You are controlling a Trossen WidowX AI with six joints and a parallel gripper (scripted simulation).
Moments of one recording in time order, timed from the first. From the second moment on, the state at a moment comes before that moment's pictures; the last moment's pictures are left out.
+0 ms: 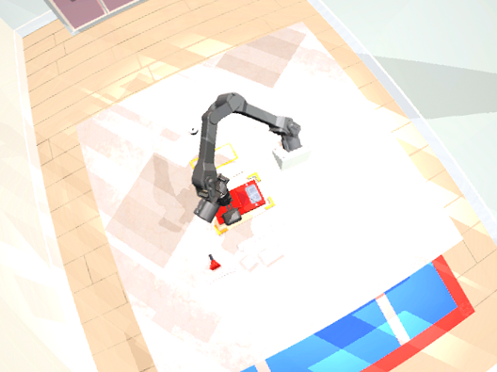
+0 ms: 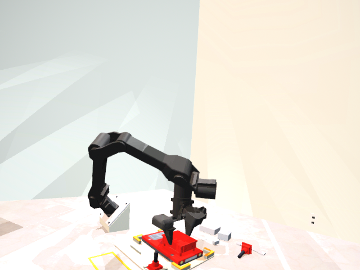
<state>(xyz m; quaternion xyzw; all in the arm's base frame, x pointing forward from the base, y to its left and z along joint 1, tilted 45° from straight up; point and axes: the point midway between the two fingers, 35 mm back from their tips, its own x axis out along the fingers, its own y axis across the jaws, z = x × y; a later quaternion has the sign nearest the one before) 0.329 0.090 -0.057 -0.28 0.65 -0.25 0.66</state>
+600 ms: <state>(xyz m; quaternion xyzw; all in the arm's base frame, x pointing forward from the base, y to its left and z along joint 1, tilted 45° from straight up) 0.329 0.085 -0.061 -0.28 0.65 -0.25 0.66</state>
